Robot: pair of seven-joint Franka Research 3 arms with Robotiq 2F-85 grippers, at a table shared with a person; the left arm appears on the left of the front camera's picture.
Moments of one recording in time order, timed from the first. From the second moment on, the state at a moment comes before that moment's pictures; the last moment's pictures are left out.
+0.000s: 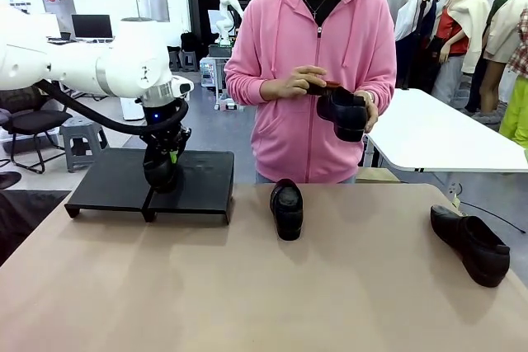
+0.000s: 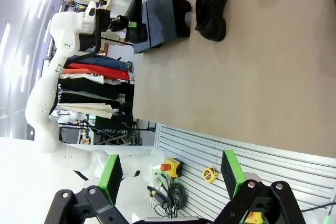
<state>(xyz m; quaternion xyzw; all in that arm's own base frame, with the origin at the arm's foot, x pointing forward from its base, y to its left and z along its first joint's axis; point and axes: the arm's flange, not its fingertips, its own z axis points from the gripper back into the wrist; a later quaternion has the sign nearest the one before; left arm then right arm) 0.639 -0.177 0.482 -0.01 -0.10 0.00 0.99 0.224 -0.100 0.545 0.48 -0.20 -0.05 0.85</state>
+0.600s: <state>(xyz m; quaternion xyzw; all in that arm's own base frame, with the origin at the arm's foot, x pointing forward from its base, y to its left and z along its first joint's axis) 0.649 -0.188 0.456 0.01 -0.11 -0.02 0.99 0.224 -0.100 0.545 0.48 -0.20 -0.05 0.85</state>
